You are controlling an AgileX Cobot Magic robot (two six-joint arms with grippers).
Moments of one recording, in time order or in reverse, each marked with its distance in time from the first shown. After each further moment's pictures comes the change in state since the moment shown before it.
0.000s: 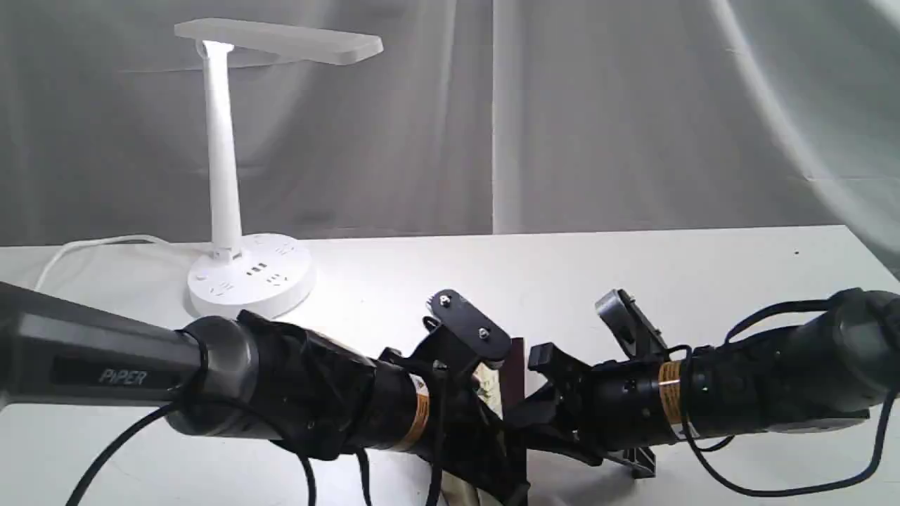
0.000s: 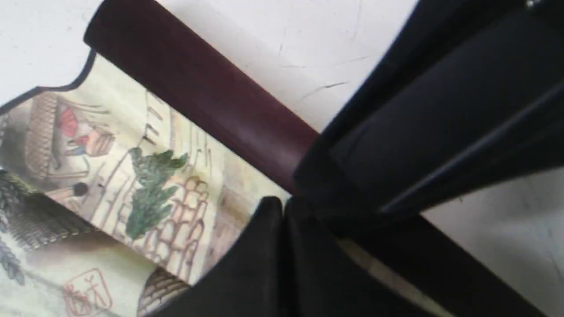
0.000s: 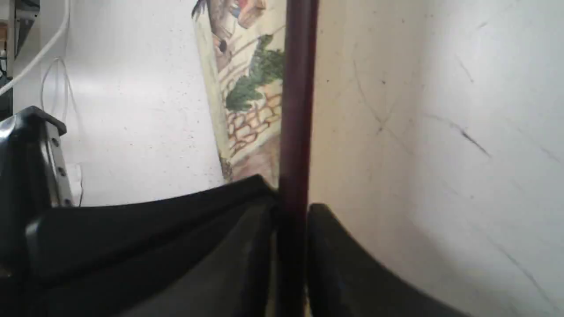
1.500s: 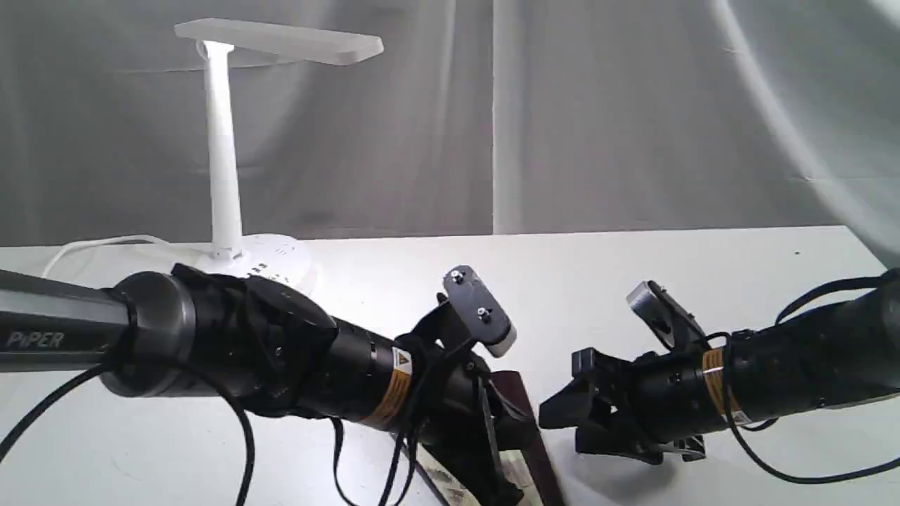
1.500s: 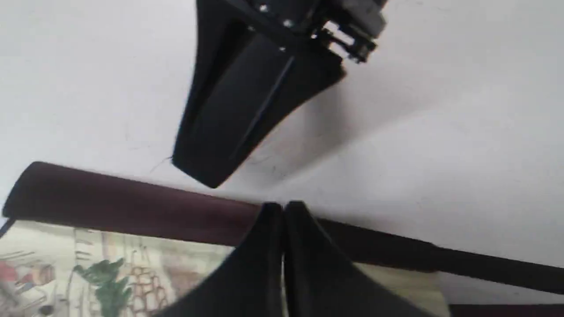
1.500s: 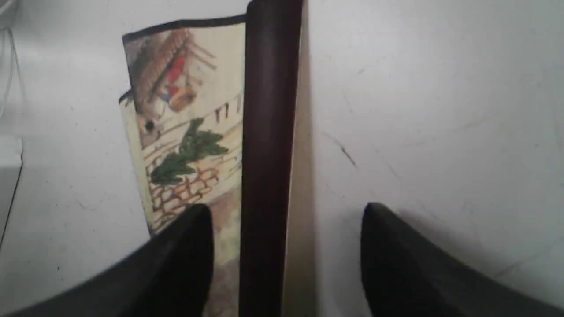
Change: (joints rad) left arm 0.054 -0.116 0.014 0.191 -0.348 -0.027; right arm -0.101 -0.012 -0.032 -0.247 0.007 0.035
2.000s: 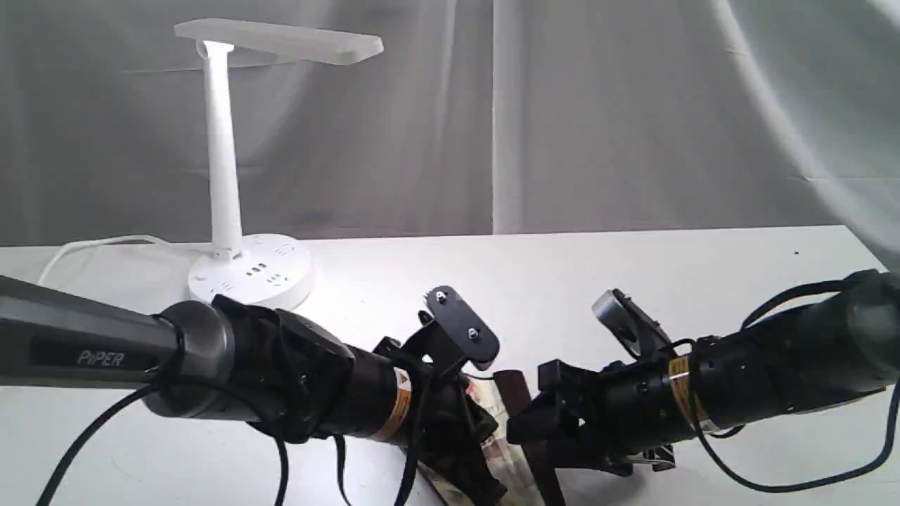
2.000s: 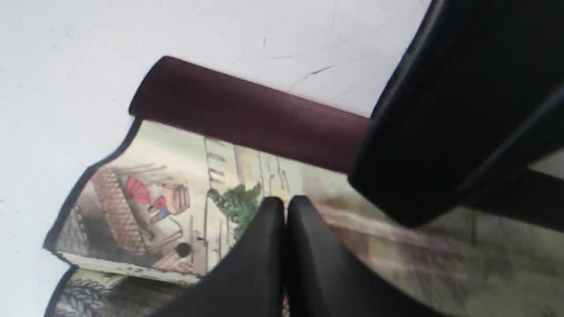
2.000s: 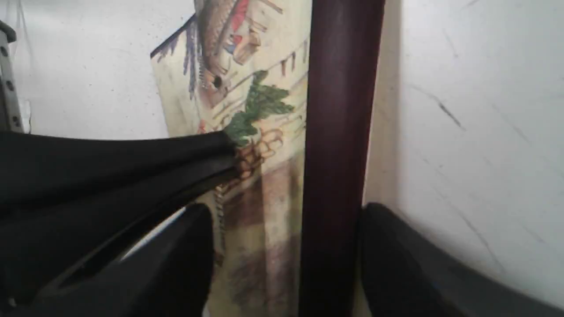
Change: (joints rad) left arm -0.002 0.111 -0.013 -0.019 0.254 0.002; right arm 0.088 0.000 -0.002 0.000 0.016 0.028
